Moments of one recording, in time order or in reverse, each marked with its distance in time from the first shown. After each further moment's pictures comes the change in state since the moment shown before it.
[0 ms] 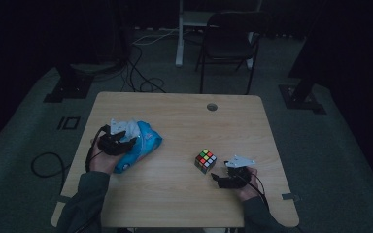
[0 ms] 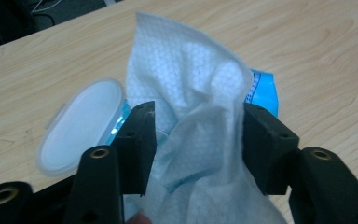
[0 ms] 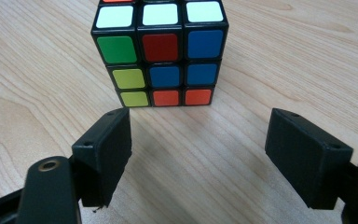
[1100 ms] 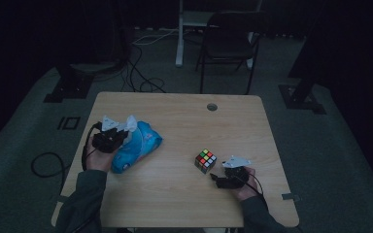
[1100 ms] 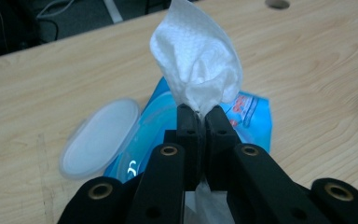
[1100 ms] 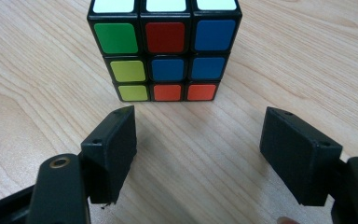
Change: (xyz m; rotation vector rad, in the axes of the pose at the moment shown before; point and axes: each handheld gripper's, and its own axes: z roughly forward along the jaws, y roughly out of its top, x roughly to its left) left arm 0.011 0.011 -0.029 -0.092 -0.022 -0.080; right arm 0.005 0.002 0.006 0.040 -0.026 -0.028
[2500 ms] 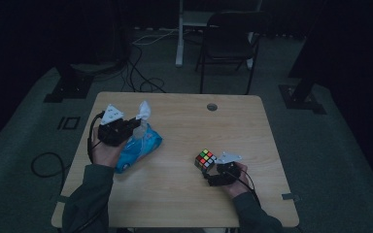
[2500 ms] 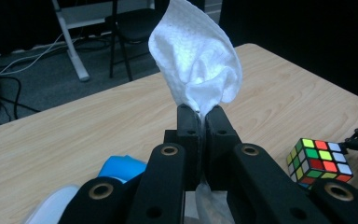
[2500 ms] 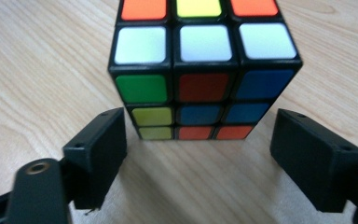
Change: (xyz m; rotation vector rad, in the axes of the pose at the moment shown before) left arm -0.036 0.050 -0.032 -0.183 -0.146 0.029; right arm 0.009 0.018 0.020 0.018 0.034 0.006
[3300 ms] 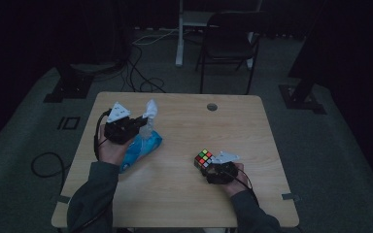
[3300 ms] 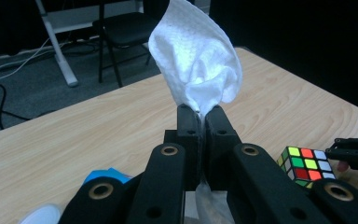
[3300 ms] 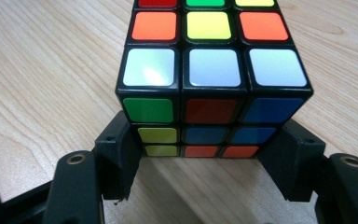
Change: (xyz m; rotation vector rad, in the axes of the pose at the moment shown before) left arm -0.008 0.008 0.009 -0.011 -0.038 0.009; right arm 0.005 0.005 0.004 -0.026 0.009 -0.041
